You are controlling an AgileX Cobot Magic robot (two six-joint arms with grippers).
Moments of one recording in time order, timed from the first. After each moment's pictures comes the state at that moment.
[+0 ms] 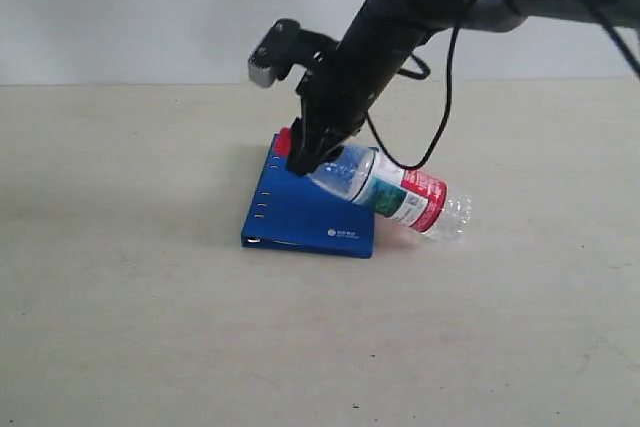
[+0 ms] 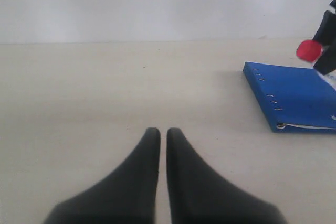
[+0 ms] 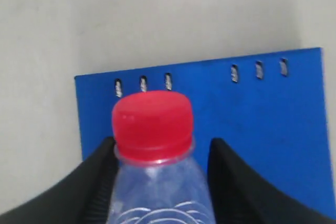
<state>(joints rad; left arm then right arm) -0.09 0.00 0.00 -0.11 0.31 0.10 0.49 2.19 -1.81 0.43 0.91 -1.01</state>
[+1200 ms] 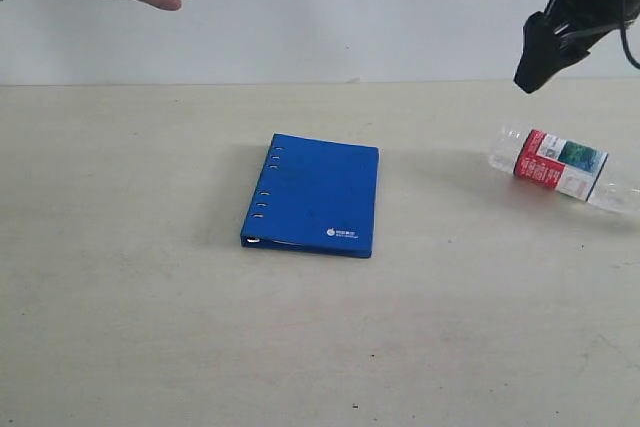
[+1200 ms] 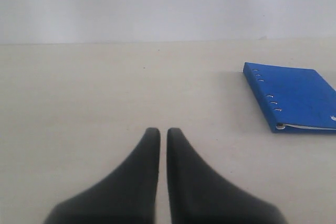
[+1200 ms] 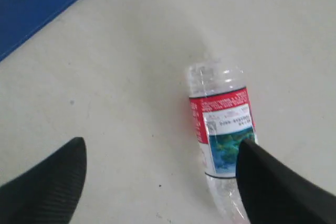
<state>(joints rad) -0.09 0.00 0.00 -0.11 0.31 0.10 0.05 1.86 -1.72 0.19 1.19 -0.72</state>
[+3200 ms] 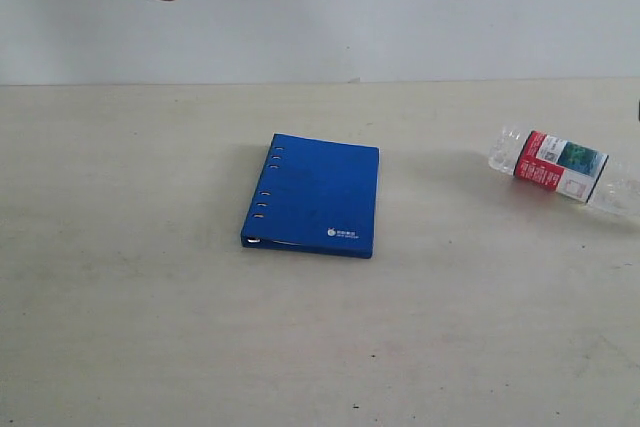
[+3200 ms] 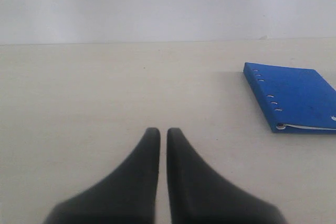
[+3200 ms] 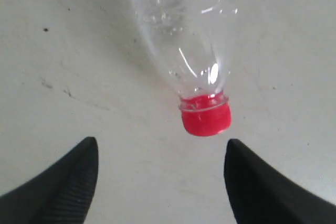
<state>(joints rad) -0.09 0.00 0.00 -0.11 0.31 0.10 -0.26 1.78 -1.14 0.05 0.72 -1.03</state>
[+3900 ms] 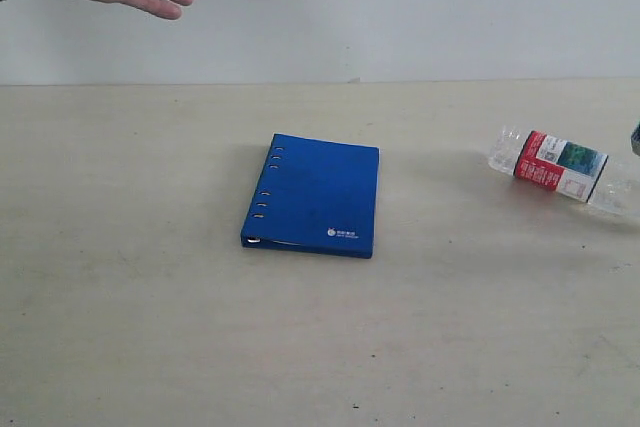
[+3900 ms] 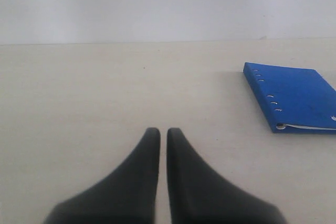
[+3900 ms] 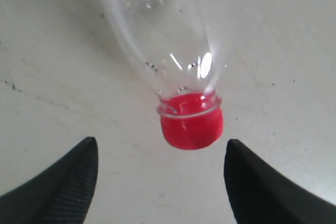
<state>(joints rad) -0.09 0.00 0.00 -0.11 0.31 0.10 -0.26 1.89 -1.14 -0.09 0.62 -0.98</state>
